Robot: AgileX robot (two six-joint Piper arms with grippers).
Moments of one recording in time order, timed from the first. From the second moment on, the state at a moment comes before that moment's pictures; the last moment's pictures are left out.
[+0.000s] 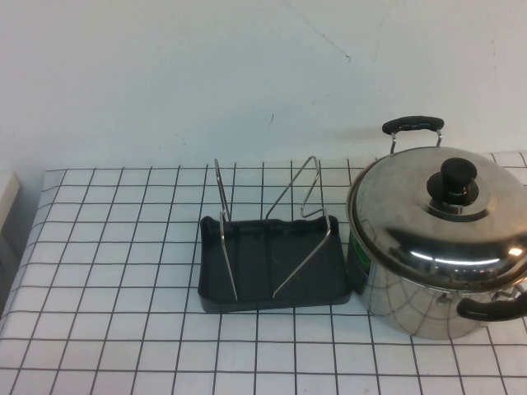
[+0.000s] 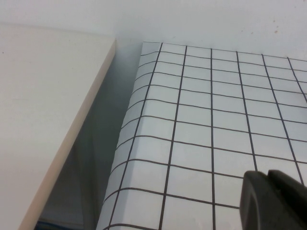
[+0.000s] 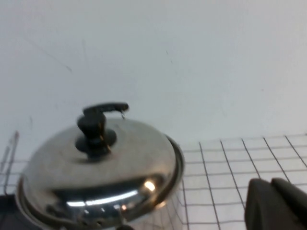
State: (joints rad) right arm -0.07 -0.01 -0.24 0.12 0.47 -0.05; left arm 0.13 -0.01 0.03 -0.13 0.35 -0.05
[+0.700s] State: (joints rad) right arm -0.06 0.33 -0.39 0.50 0.42 -0.48; left arm 0.13 -0.01 0.03 -0.13 0.35 -0.05
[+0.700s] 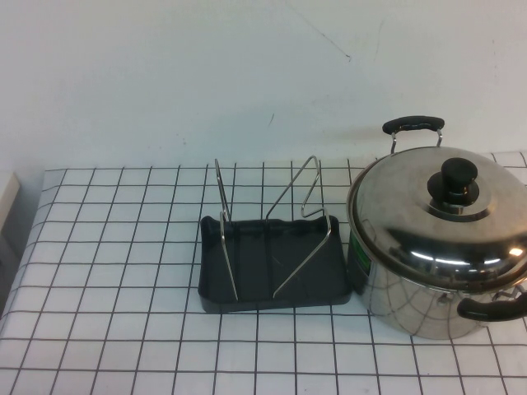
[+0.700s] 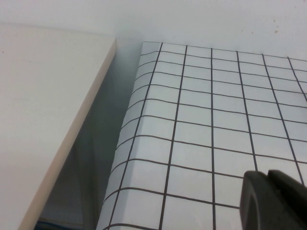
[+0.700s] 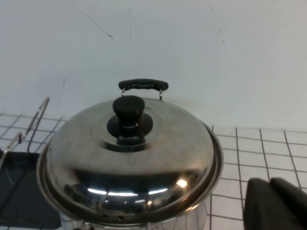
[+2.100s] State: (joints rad) right arm 0.35 1.64 -0.57 0.02 -0.88 0.00; left arm 0.13 -0.01 0.03 -0.13 0.35 -0.05
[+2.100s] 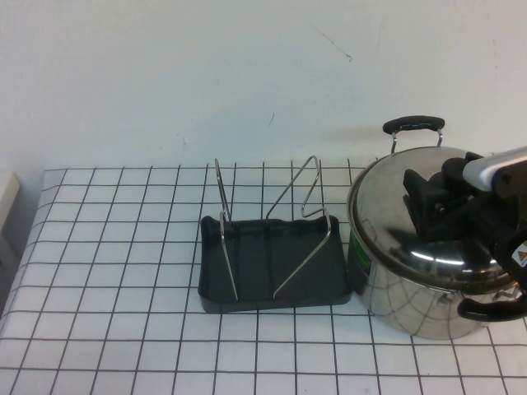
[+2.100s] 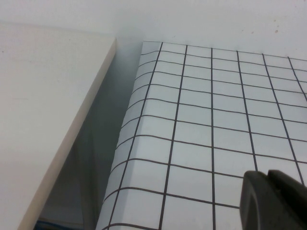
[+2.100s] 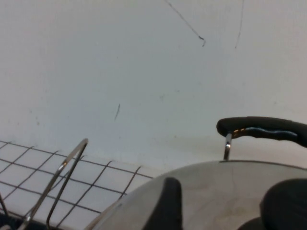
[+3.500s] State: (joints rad) right arm 0.35 0.88 -0.57 0.01 -0.51 0.06; left arm 0.13 -0.01 0.03 -0.13 0.35 -0.05
